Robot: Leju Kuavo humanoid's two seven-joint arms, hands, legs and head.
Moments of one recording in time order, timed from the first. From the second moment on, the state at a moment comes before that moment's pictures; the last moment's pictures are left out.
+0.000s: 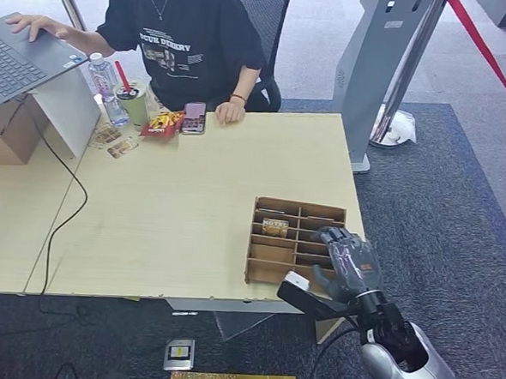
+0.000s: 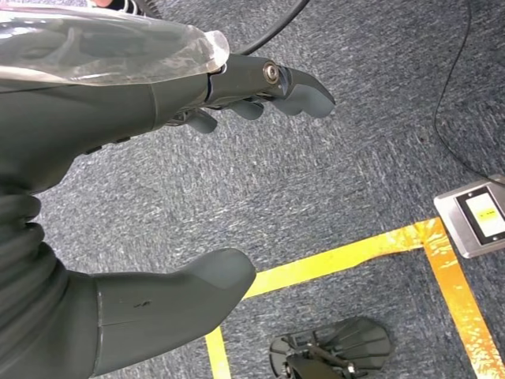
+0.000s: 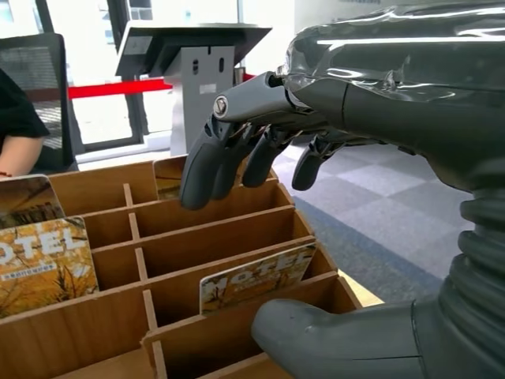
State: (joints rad) left arm -0.11 0.07 -1.04 -0.23 0.67 0.44 -0.15; right arm -0.08 -0.27 0.57 -1.62 1.08 -0.30 0.15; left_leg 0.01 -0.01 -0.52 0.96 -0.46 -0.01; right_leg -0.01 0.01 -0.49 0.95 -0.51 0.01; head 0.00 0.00
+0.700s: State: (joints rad) left arm -0.10 0.06 -1.04 -0.23 0.68 0.45 -0.15; right arm -0.11 -0.26 0.59 -1.59 1.30 -0.24 0.24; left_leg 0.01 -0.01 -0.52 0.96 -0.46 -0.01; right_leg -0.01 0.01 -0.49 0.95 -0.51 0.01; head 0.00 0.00
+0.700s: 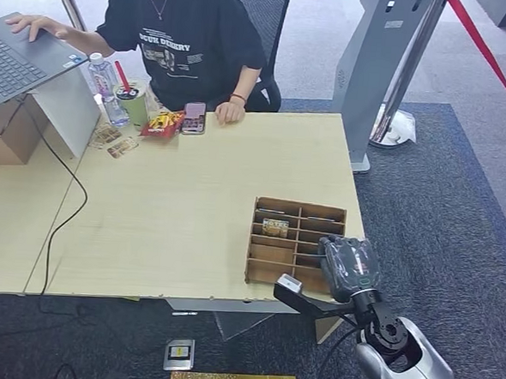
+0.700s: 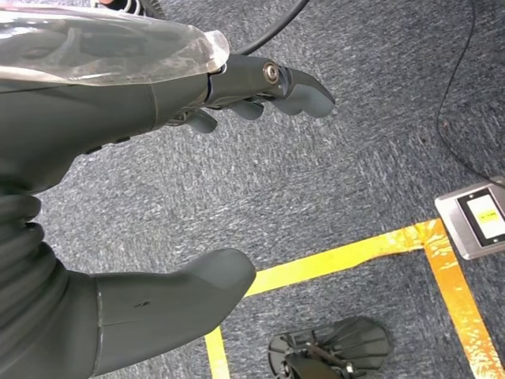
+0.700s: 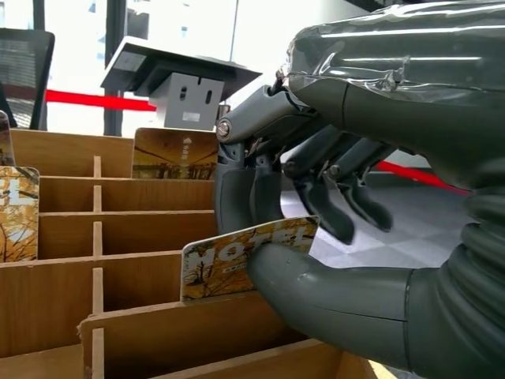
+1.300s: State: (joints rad) left arm -0.10 0.06 -1.04 -0.23 0.68 0.45 -0.16; right arm -0.08 -0.29 0.53 -1.79 1.27 -0.17 0.23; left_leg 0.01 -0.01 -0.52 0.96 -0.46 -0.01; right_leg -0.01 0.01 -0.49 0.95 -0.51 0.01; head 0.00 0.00
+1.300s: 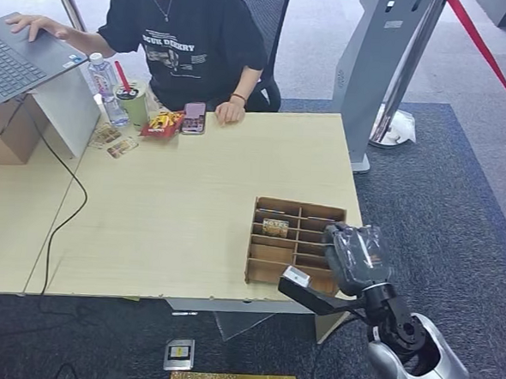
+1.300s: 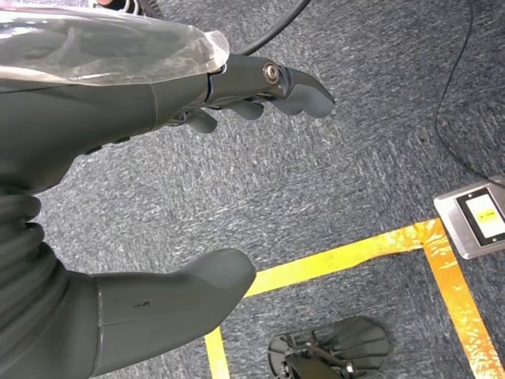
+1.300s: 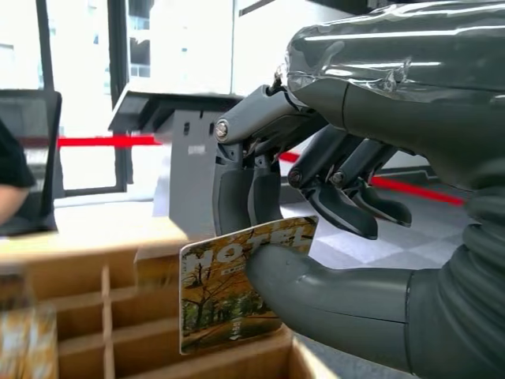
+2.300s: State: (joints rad) left arm -0.16 0.05 -1.06 -0.23 0.61 0.42 -0.10; right arm -0.50 -0.29 0.37 -1.69 1.41 -0.46 0.26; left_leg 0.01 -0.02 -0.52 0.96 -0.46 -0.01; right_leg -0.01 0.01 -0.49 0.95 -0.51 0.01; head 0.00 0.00
